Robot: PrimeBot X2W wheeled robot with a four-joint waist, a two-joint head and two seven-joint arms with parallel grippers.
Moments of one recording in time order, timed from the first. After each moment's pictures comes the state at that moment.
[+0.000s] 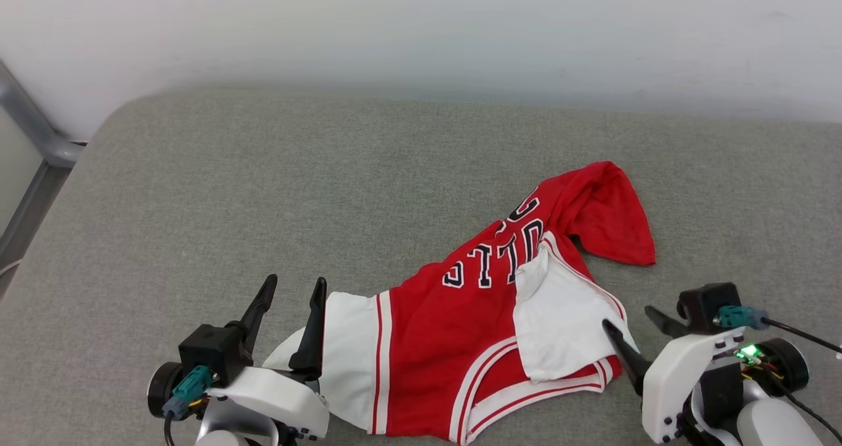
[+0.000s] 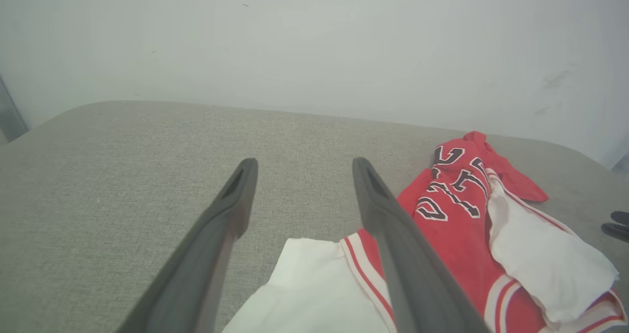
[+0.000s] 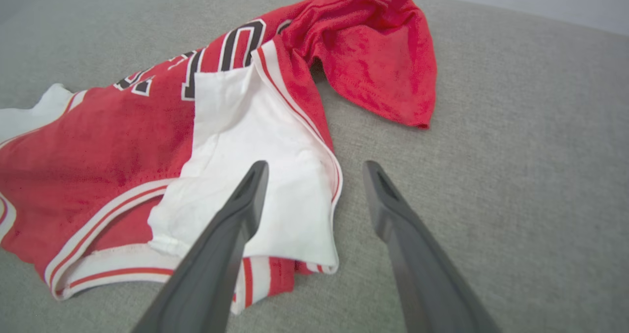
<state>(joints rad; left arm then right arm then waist) -0.09 0.21 -0.28 0.15 -0.40 0.03 -0.23 -0.16 -0.22 0.17 0.24 0.28 0.13 0.25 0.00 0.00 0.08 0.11</state>
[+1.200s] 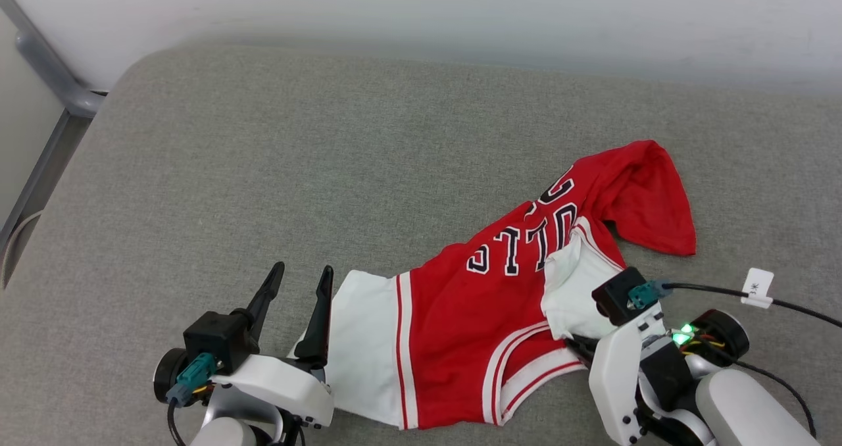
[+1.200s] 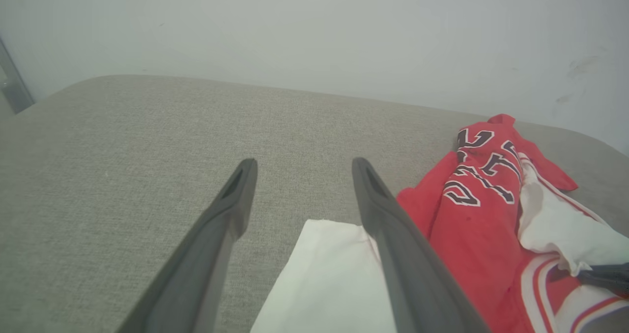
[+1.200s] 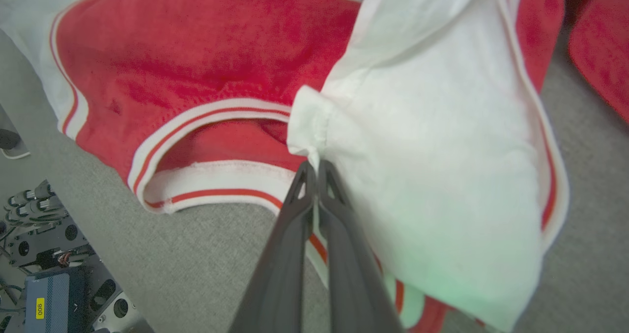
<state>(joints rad) -0.13 0.22 -0.30 0.16 -0.42 0.02 -0.23 -0.26 -0.34 0.48 0.15 0.42 0.13 0.62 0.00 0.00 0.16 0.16</state>
